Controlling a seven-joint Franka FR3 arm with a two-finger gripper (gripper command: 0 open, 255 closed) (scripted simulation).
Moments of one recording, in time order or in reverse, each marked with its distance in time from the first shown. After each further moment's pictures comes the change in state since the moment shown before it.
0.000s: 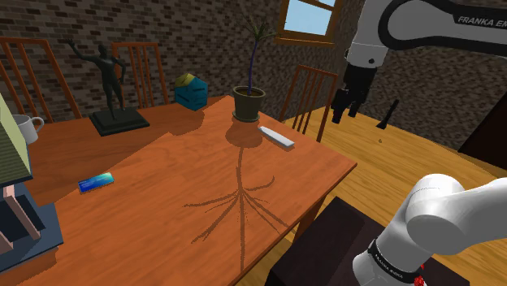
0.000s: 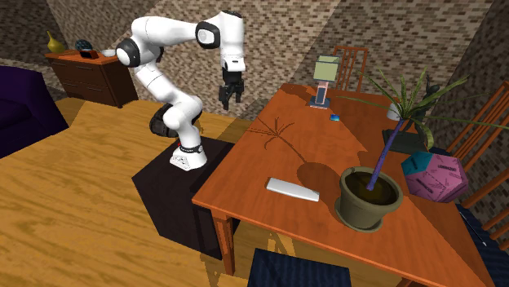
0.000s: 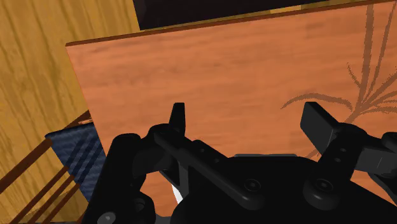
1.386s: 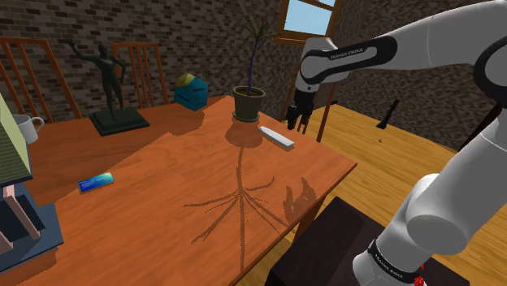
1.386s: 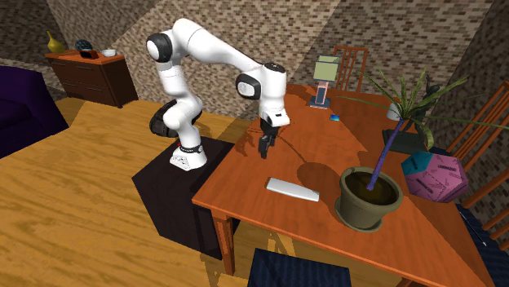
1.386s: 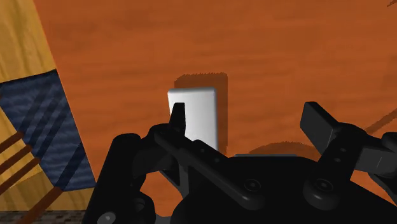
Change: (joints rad) arm 0.007 0.635 -0.178 0.182 0.035 0.480 -0.232
